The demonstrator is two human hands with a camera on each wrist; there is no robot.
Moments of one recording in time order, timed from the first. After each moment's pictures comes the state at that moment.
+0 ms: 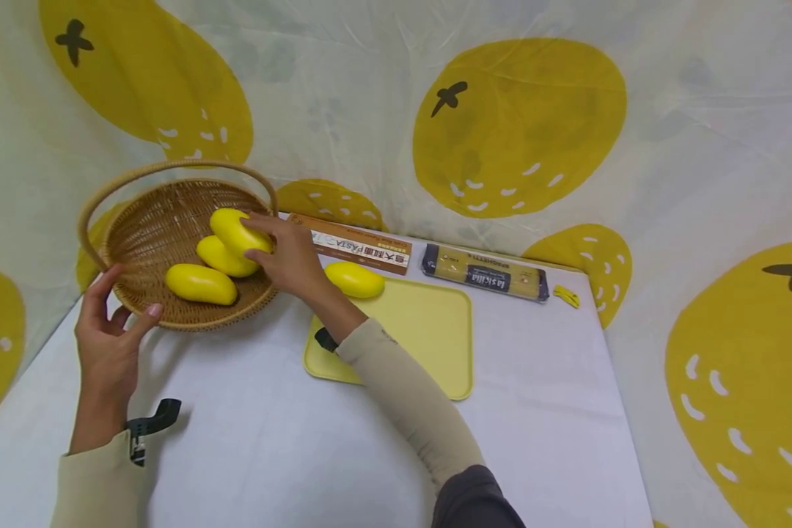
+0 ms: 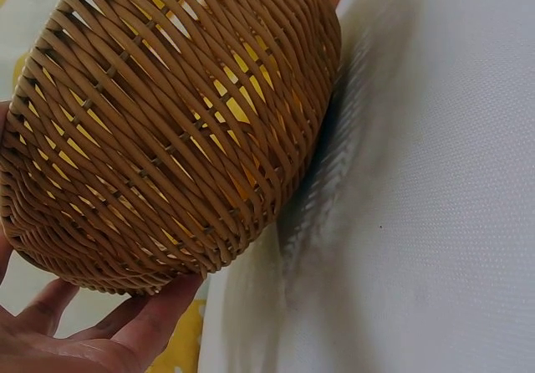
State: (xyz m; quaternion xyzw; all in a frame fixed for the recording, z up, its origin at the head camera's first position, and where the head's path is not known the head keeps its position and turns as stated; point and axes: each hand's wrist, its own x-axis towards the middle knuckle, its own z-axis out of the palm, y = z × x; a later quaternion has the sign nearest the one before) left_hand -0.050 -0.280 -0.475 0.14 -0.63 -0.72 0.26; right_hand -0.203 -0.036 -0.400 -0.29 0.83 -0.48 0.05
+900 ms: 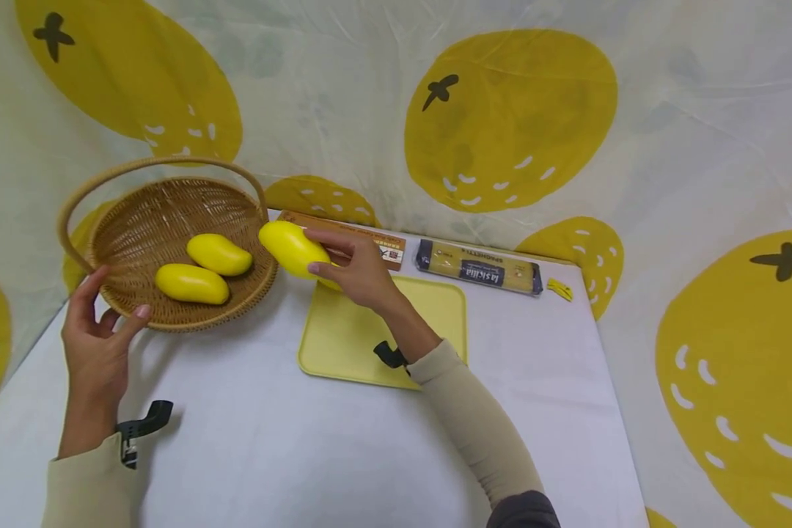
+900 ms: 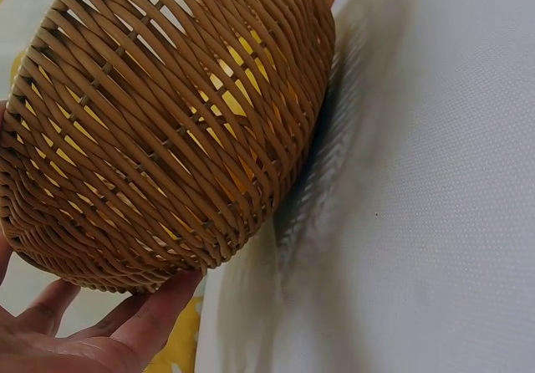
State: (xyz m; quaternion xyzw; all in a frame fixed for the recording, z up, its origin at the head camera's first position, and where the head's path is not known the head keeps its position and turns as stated) left_hand -0.051 -0.282 -0.475 0.14 -0.61 -0.74 0.25; right_hand -0.195 0.076 -0.402 -0.26 0.71 -0.65 0.12
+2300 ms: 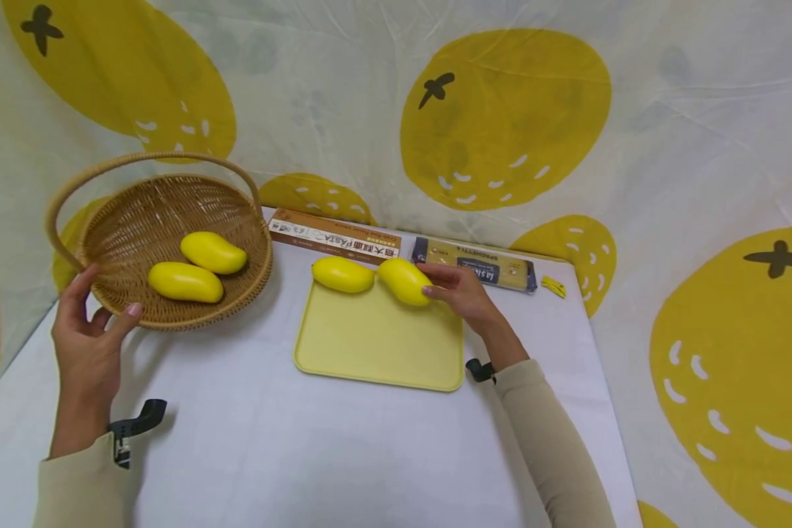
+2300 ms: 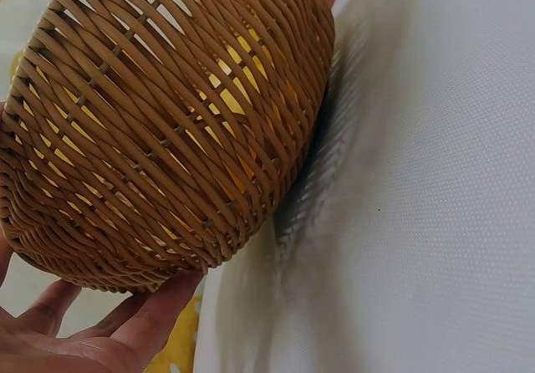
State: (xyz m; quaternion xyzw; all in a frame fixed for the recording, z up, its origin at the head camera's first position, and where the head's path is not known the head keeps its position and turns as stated) left_hand -0.051 -0.285 -0.476 0.14 -0.61 -0.74 0.25; right_hand -0.219 0.264 -0.478 -0.11 0.79 -0.58 0.18
